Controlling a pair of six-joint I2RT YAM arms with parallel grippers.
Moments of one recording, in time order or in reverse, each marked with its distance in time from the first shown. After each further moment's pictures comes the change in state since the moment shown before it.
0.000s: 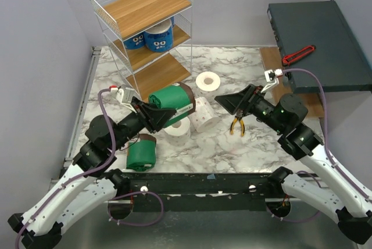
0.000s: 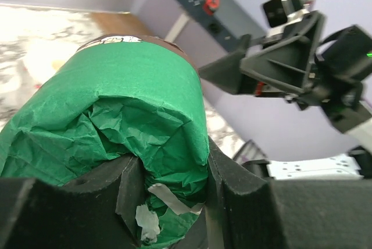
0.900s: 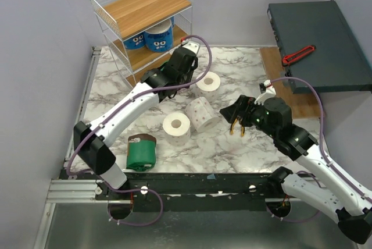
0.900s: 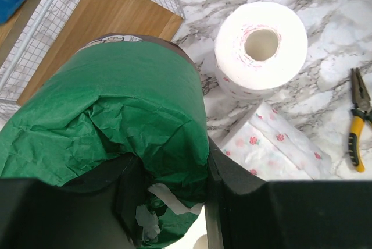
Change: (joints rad) left arm 0.001 1.019 0.871 -0.642 -0.523 0.479; right arm 0.000 0.001 -0.066 -0.315 0.231 -0.136
